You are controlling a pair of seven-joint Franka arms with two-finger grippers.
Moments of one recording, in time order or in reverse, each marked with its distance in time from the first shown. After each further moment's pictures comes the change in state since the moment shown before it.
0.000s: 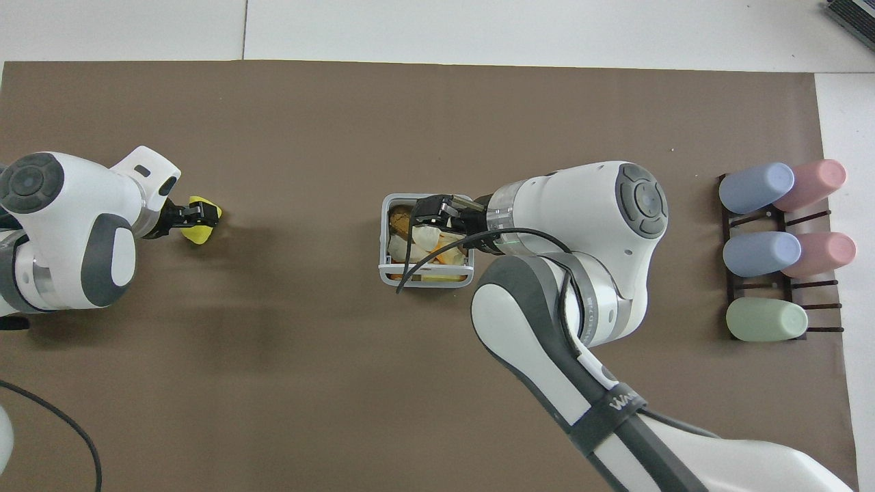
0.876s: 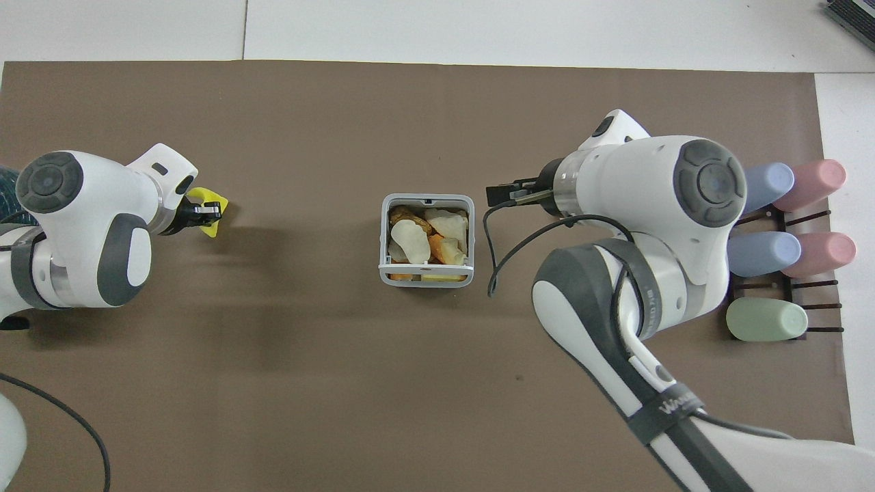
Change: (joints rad) left arm -0.031 -0.001 -0.023 0.034 0.001 0.003 0.002; right arm -0.142 -0.044 -0.018 -0.002 -0.388 0.035 -0.426
